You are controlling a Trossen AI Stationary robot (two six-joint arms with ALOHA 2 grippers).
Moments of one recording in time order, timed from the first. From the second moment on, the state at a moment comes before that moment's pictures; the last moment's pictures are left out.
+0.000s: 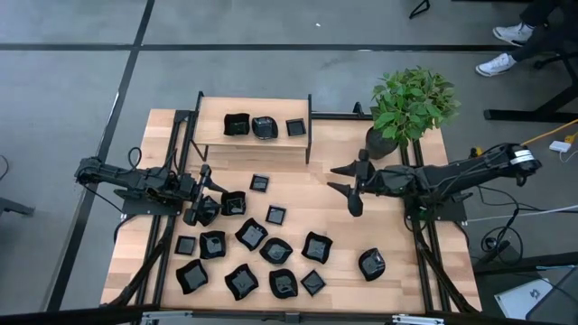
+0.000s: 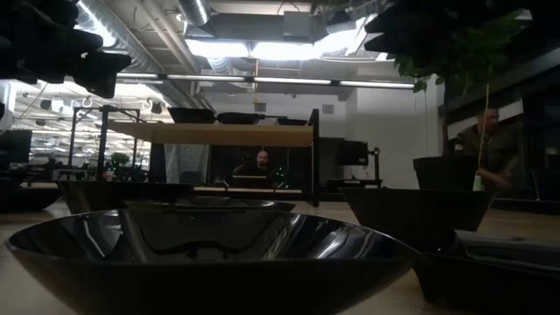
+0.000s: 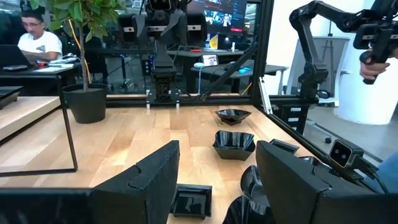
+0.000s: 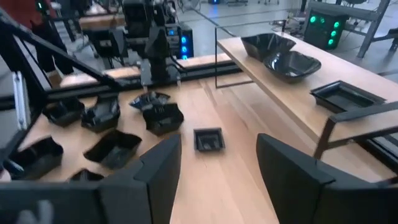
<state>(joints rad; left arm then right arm) -0.22 0.01 0.01 0.03 -0.09 -0.04 0.18 0.97 0.59 0.16 0.43 0.17</state>
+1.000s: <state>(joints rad) -0.22 0.01 0.01 0.03 -0.09 -0.04 0.19 0.99 0.66 0.02 0.34 0.33</state>
